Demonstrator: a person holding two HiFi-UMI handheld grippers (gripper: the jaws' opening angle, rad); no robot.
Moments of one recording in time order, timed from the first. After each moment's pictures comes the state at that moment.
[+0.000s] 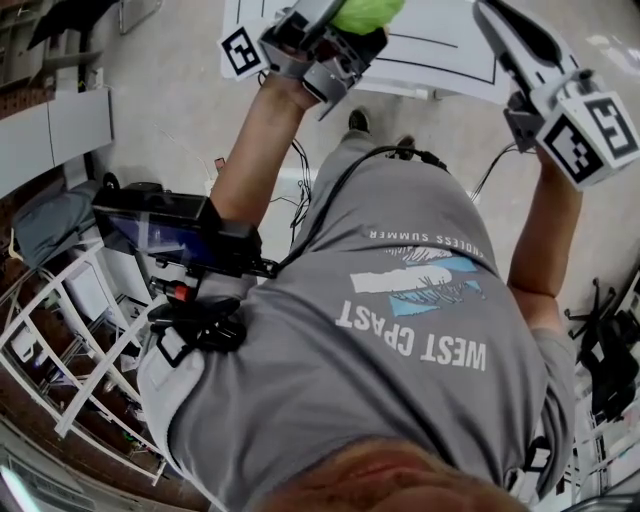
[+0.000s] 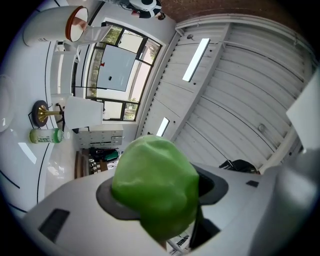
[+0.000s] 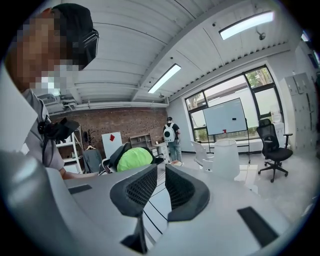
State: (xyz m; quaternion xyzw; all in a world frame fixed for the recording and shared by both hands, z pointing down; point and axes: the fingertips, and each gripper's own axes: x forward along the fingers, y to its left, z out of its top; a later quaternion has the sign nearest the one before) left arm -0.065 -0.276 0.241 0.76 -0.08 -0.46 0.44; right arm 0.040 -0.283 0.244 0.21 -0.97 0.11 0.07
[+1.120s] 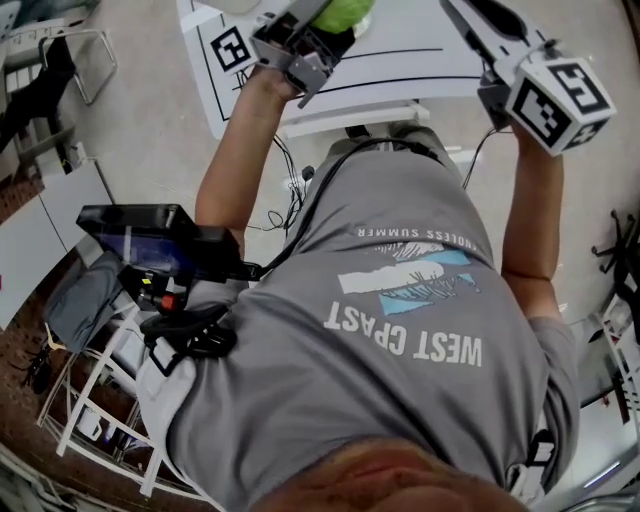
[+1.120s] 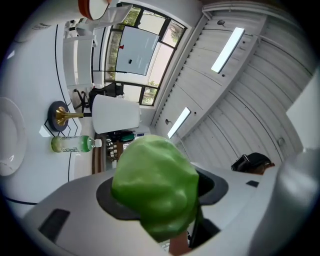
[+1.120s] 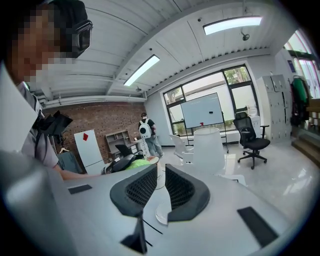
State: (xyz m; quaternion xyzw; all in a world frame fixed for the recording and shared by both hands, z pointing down) left arm -0.109 -0.402 0.333 0.76 -0.06 -0.35 0.55; right arm -0.006 -0.383 0.292 0.33 -0.92 0.17 0.10
